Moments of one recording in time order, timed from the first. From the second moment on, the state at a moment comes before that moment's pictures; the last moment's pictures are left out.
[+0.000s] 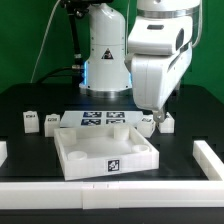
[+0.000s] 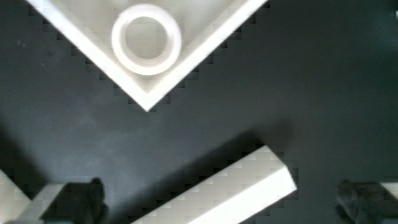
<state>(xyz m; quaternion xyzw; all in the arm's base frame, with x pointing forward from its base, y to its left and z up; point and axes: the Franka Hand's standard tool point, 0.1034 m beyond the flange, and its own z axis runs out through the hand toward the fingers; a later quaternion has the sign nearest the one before) 0.542 0.083 0.100 -0.84 -0.53 0.04 0.08</state>
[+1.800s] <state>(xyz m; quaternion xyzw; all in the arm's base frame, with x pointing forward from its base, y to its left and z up) 0.453 0.007 0.053 -0.69 -0.72 0.01 0.03</state>
